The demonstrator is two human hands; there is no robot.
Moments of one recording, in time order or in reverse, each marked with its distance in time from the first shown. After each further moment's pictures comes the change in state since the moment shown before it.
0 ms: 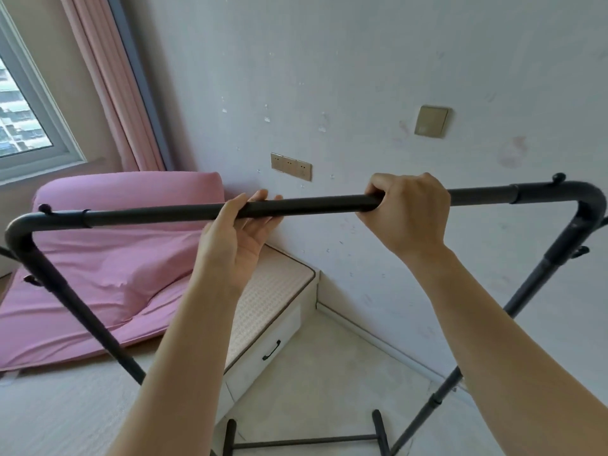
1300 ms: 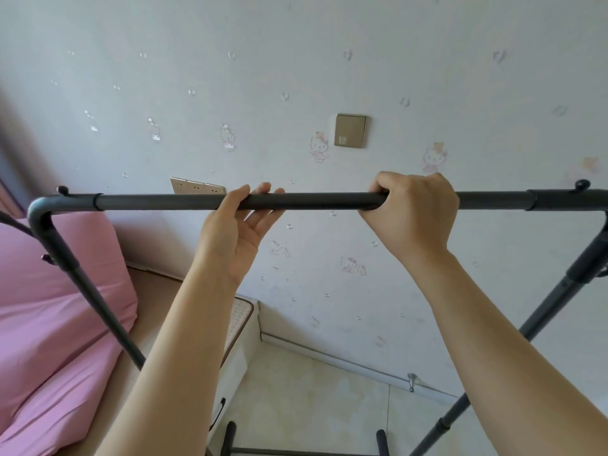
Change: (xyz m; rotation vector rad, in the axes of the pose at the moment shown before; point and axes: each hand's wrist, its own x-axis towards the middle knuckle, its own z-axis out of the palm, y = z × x) left_hand 0.196 -0.107 0.086 0.009 -0.215 -0.257; right_hand 0.065 0.133 0.063 -0.297 0.122 0.240
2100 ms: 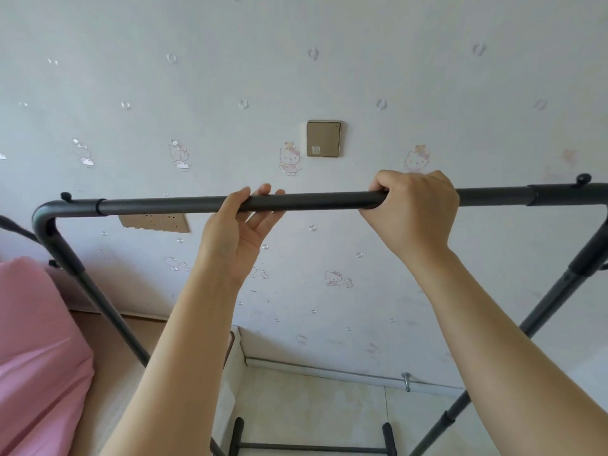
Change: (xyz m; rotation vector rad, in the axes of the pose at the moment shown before) left_hand 0.123 -0.013 0.016 0.013 -0.115 -0.136; right_hand 0.052 0.026 0.073 -0.142 0.008 0.126
